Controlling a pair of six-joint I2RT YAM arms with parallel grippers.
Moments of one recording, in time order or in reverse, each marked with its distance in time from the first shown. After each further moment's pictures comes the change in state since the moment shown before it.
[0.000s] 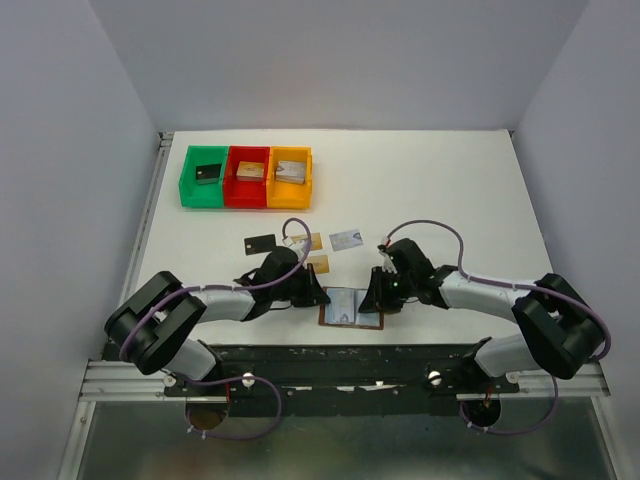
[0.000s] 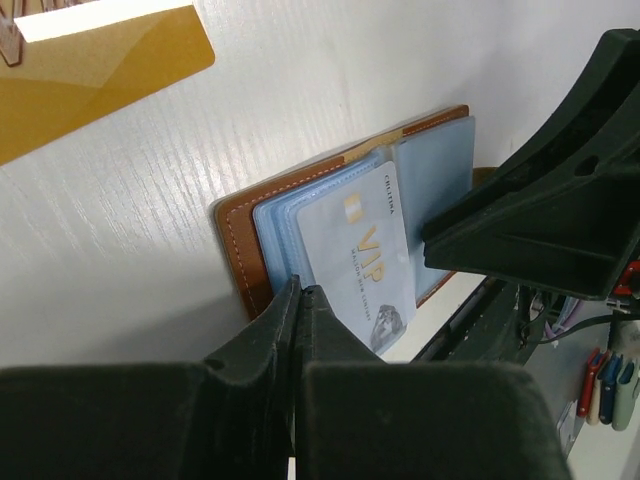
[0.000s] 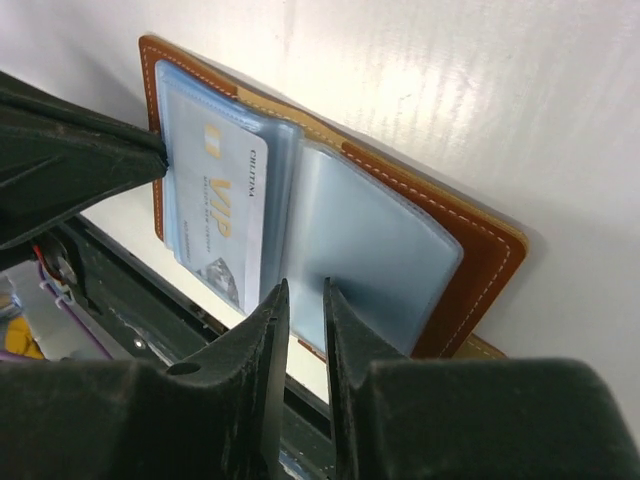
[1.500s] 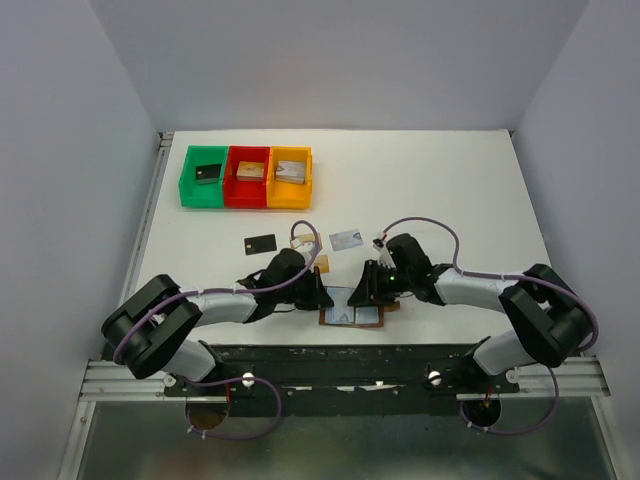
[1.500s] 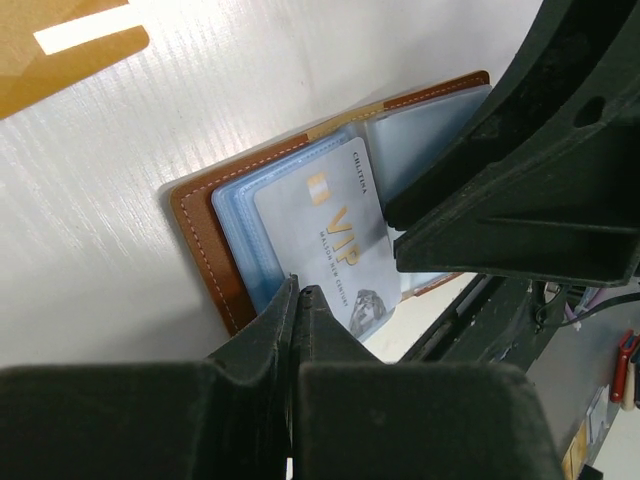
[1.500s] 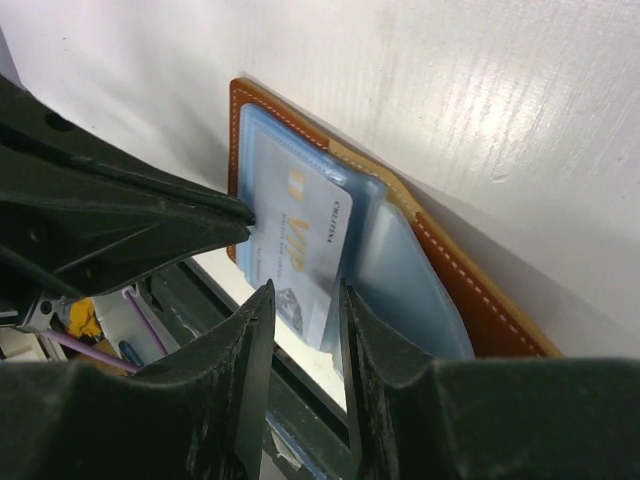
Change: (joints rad) left arm -0.066 -0.021 0.029 -0.050 -0.027 0.040; right arm -0.027 0.062 -0.003 0.184 -0.137 0.063
